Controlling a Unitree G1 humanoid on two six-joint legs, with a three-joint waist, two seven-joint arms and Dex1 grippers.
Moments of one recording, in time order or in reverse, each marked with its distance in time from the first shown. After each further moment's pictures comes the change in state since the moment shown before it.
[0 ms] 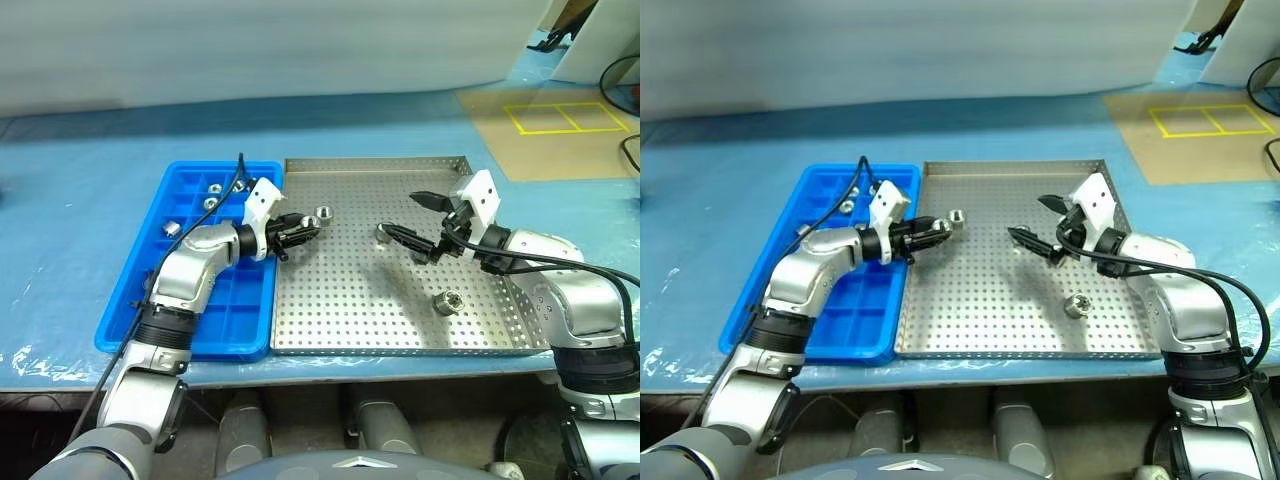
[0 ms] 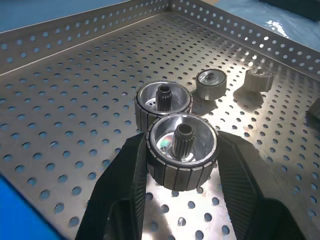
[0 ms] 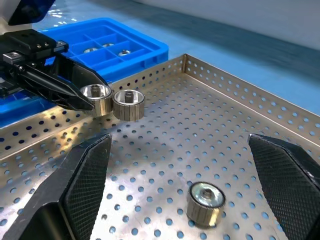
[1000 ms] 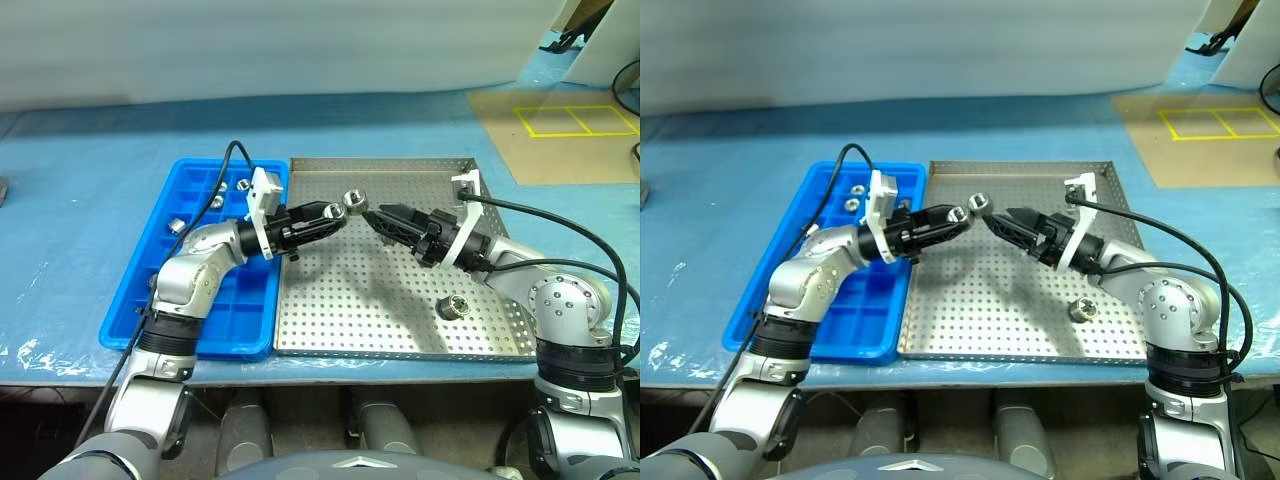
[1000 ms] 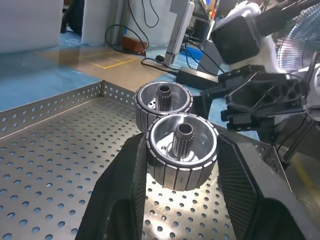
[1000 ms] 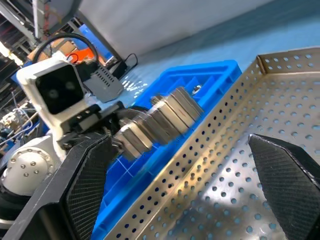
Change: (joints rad) left arm 0.019 -0.060 0.028 -0.058 -0.251 -0.128 -0.158; right arm -0.027 0.148 -0.144 -0.020 0.582 0.463 -0.270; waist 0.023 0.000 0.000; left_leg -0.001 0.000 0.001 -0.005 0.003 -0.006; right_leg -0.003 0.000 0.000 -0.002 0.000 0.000
